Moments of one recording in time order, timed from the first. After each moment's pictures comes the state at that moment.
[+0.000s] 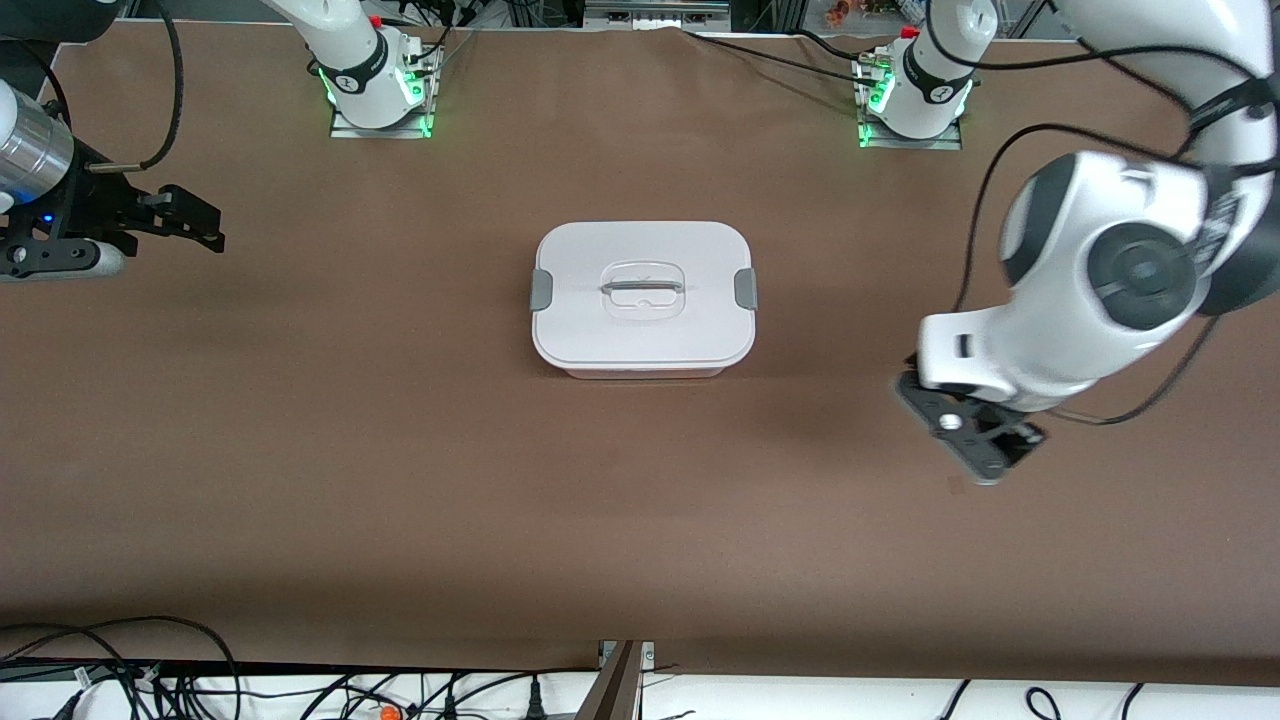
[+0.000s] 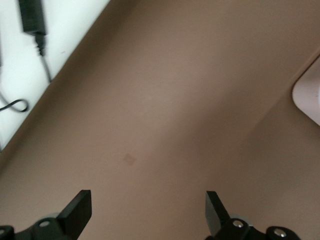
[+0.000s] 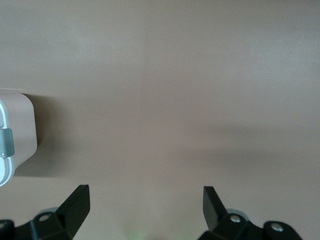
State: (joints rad) left arm -0.15 0.50 -0.10 -1.16 0.15 1.70 0.57; right arm 0.19 0.03 -0.12 -1.59 0.00 1.56 0.00
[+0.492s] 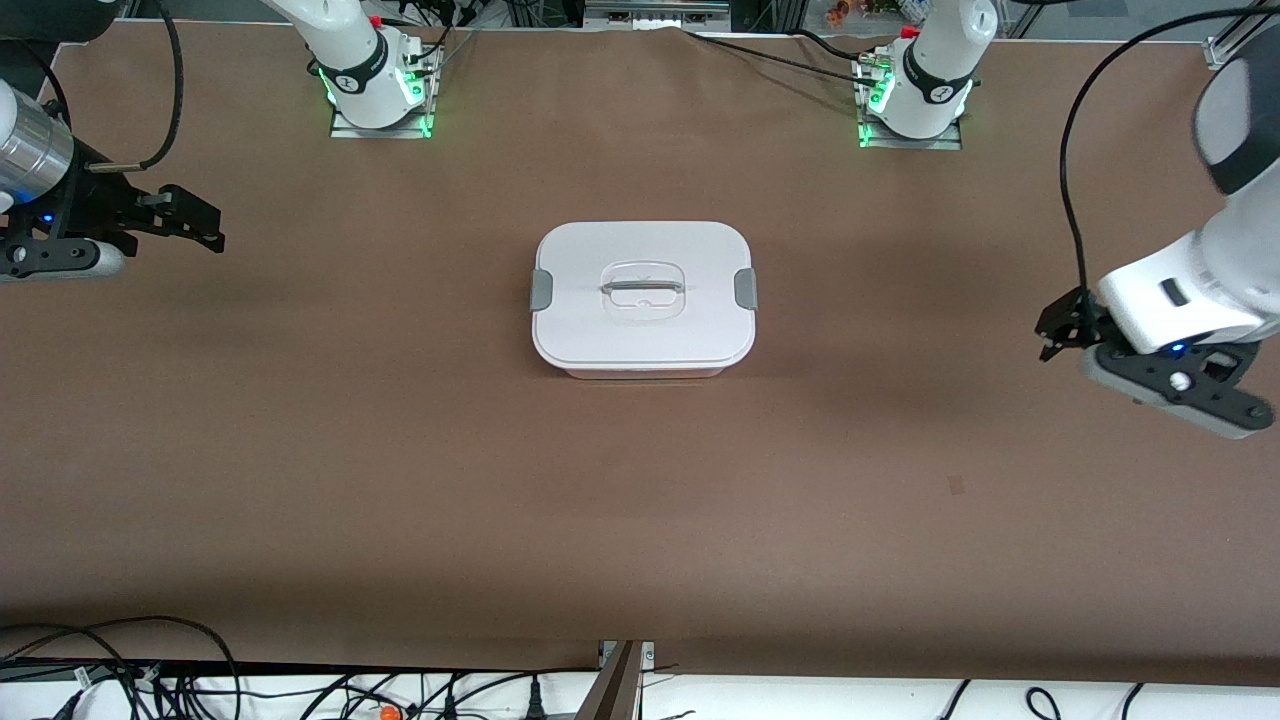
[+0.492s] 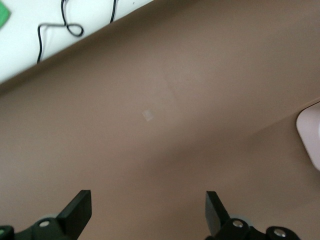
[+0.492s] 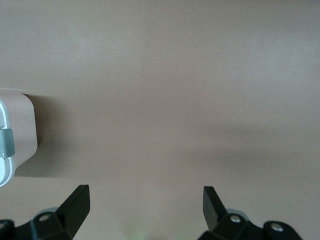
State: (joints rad) left arm -0.03 0.34 -0.08 -1.19 0.07 1.54 0.28; right arm 0.19 0.03 -0.12 -1.59 0.00 1.56 0.00
